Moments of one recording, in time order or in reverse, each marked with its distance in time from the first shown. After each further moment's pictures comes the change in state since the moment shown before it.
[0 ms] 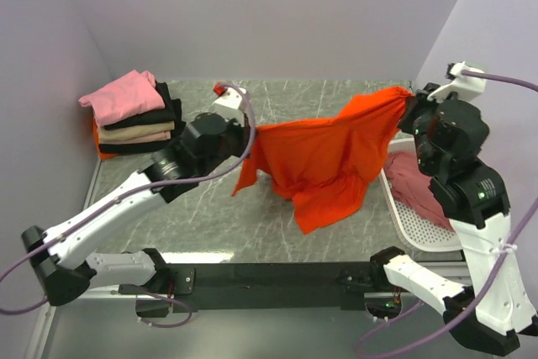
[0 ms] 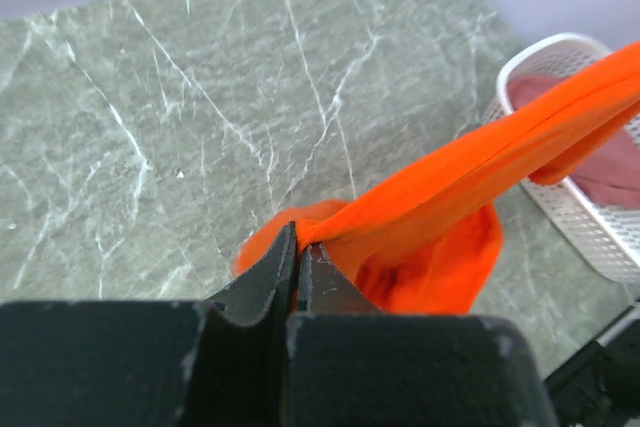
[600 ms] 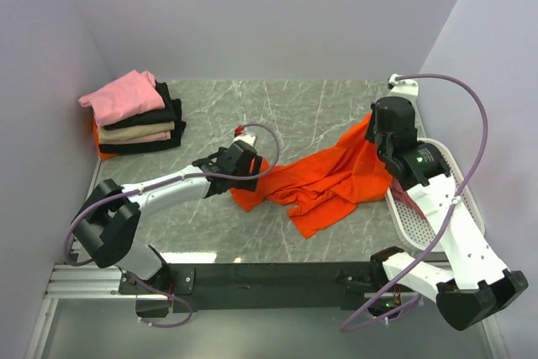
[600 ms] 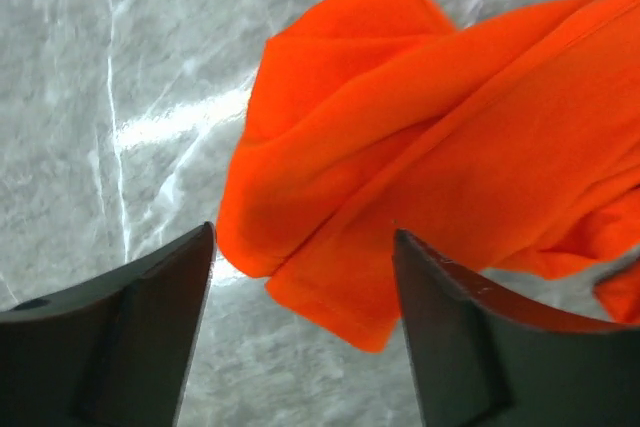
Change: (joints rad) left arm 0.079 0.301 -0.285 -0.007 -0.052 -0.094; right arm -0.035 0.105 -0.278 0.076 -0.038 0.038
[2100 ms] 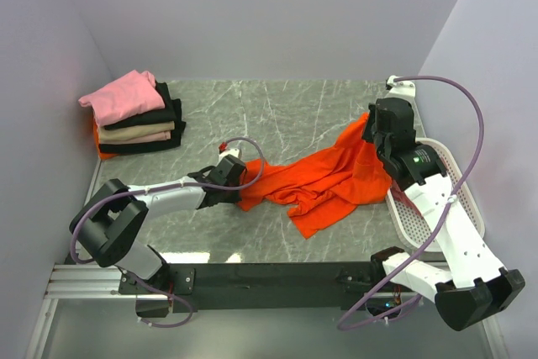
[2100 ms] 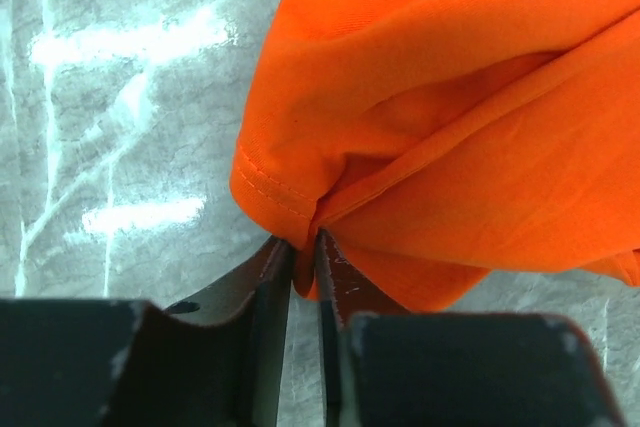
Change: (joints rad) left arm 0.058 0.003 -0.226 0.149 0.093 -0.197; right arm -0.026 0.005 -0.069 0.074 -0.080 0.009
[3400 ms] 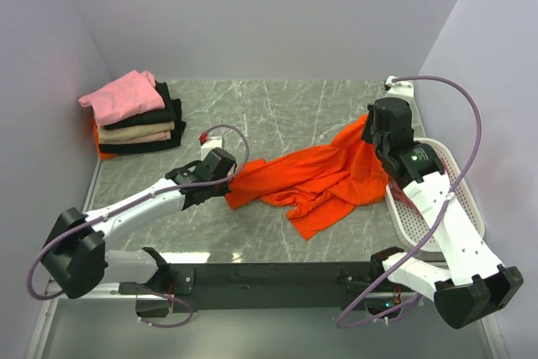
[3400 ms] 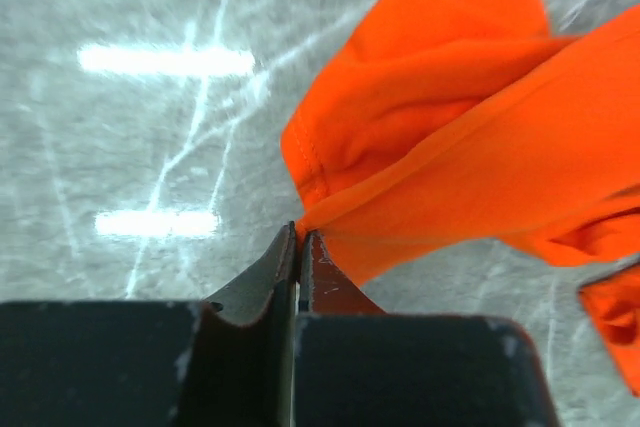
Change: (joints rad) left arm 0.000 -0.224 0.068 -0.281 -0.132 -0.098; right arm -0.006 0.014 -0.008 -0.004 -0.006 0.003
